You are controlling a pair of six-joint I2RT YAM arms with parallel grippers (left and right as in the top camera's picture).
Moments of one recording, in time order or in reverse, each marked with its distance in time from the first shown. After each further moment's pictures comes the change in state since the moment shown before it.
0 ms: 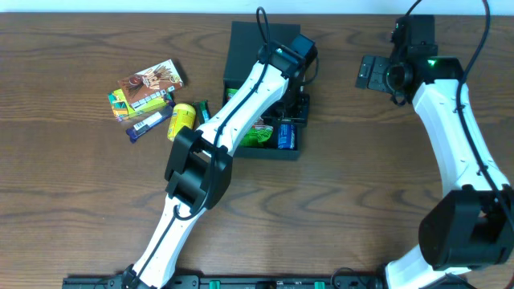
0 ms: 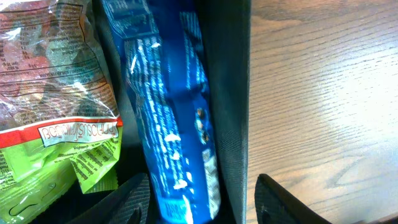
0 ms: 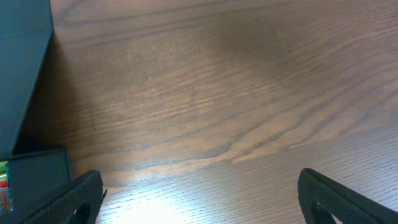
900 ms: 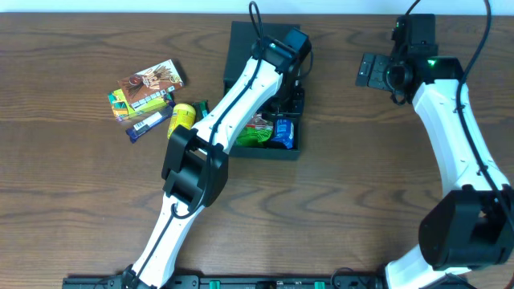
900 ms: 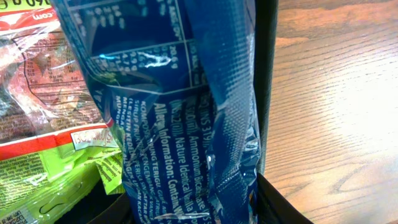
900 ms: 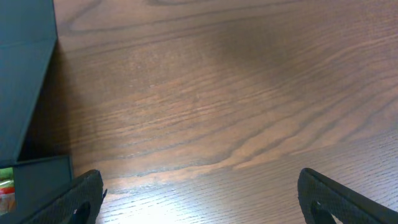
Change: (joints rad) left arm 0.026 0.000 0.023 -0.011 -0.015 0.006; right arm 0.000 0.000 0.000 0.026 0.002 0.000
